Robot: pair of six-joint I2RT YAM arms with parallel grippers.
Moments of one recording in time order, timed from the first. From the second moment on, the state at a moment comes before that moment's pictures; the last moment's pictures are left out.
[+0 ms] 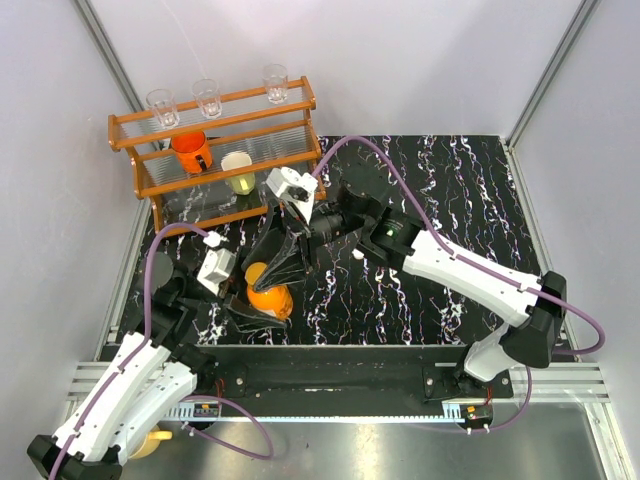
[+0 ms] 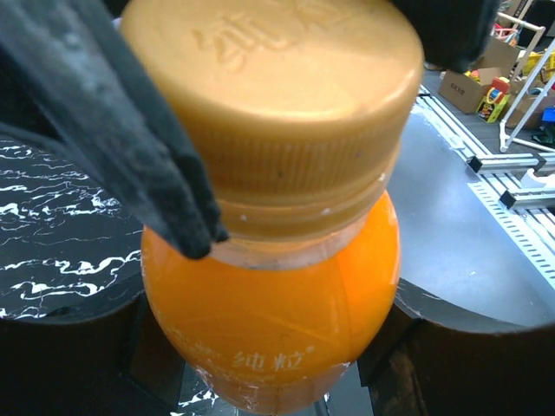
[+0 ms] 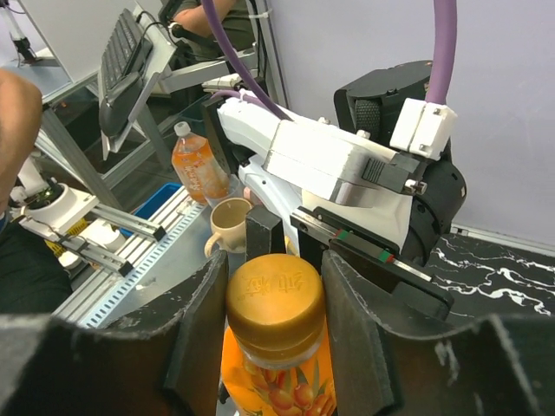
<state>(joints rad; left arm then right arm) -0.44 0.58 0.61 0.26 1.31 -0.36 1.02 1.53 1.52 0.24 -1.07 0.37</state>
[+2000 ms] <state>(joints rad) -0.42 0.56 0.65 0.02 0.94 -0.17 1.13 1.36 1.40 0.00 -0.33 0.04</state>
